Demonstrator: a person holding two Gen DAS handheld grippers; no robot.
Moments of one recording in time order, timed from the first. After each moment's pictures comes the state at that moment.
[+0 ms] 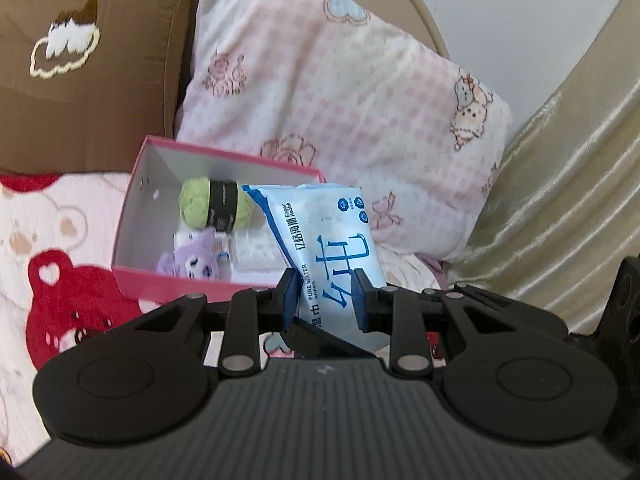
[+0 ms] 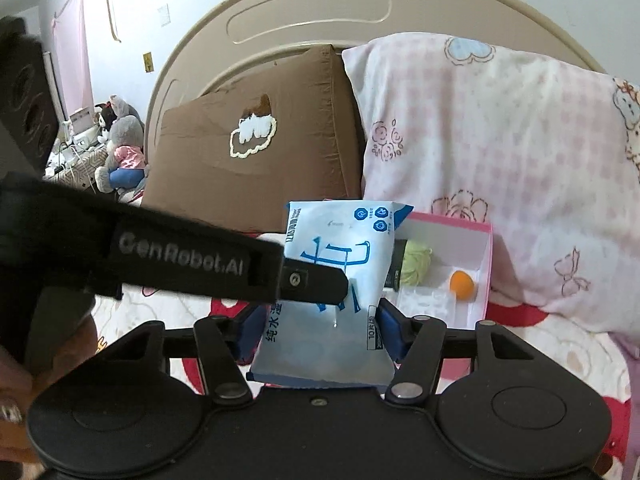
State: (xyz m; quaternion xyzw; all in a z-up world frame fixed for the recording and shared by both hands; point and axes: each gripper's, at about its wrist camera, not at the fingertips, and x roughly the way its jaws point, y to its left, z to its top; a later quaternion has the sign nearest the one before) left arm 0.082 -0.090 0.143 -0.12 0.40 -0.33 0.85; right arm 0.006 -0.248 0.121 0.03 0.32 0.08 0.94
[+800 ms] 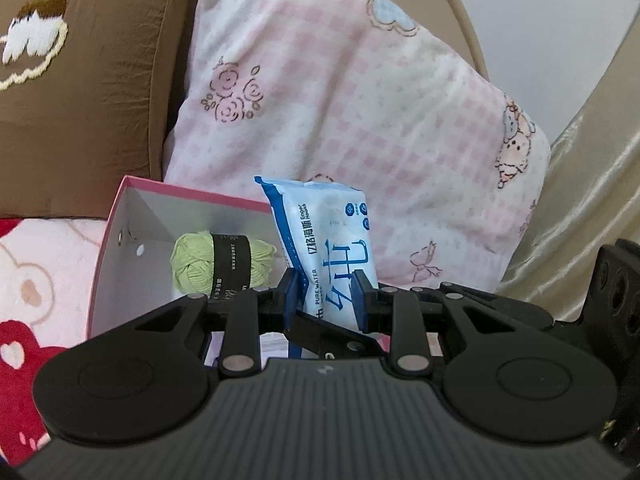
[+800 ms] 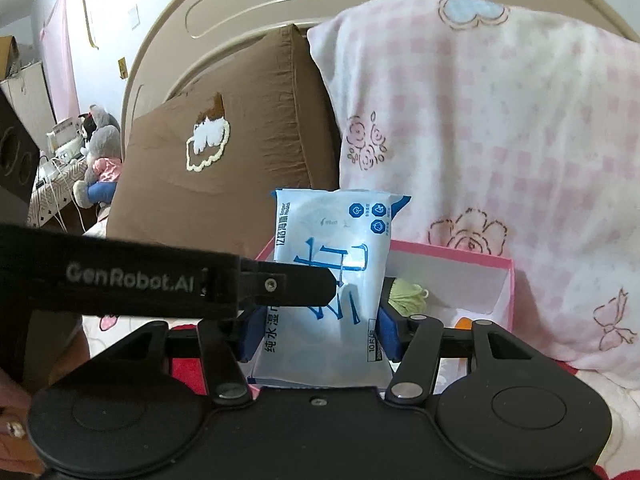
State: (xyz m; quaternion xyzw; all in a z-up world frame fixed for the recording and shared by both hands) left arm 0.194 -0.115 0.073 -0.14 0.36 -0.34 0.86; right arm 0.128 -0.286 0.069 0.05 0.32 0.09 0.94
